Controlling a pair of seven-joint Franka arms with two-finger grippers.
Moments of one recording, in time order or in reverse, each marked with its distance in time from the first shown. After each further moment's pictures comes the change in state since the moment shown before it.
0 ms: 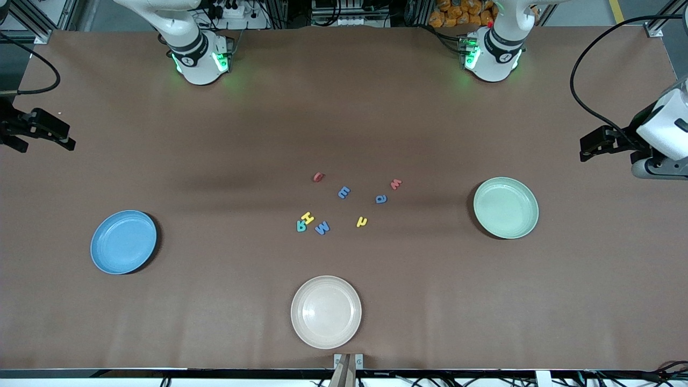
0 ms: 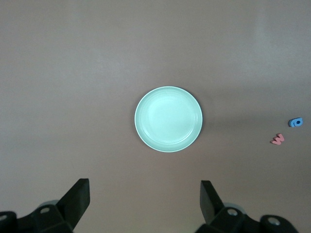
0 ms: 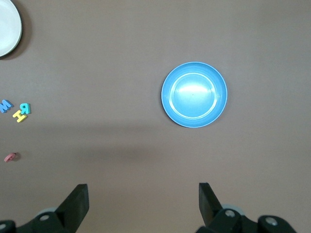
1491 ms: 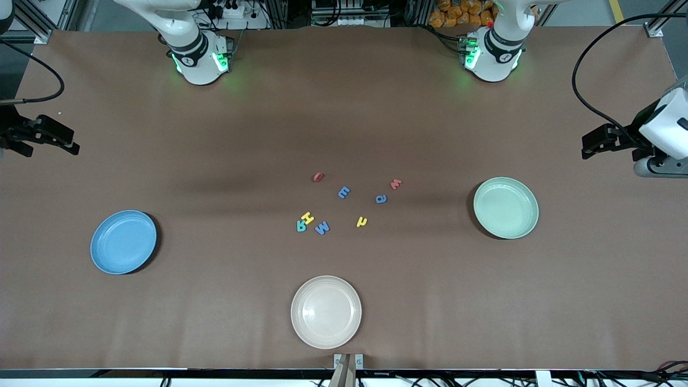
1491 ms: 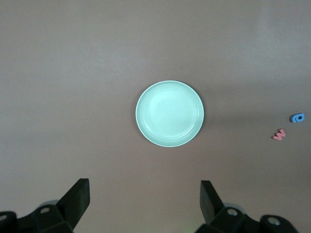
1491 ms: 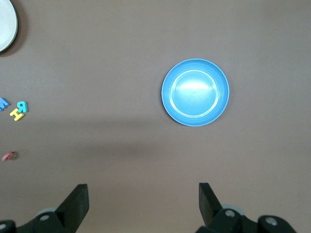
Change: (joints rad) left arm 0.004 -0.003 0.000 0.000 0.000 -0.028 0.000; right arm 0.000 0.021 0.000 0.002 0.000 0.000 0.000
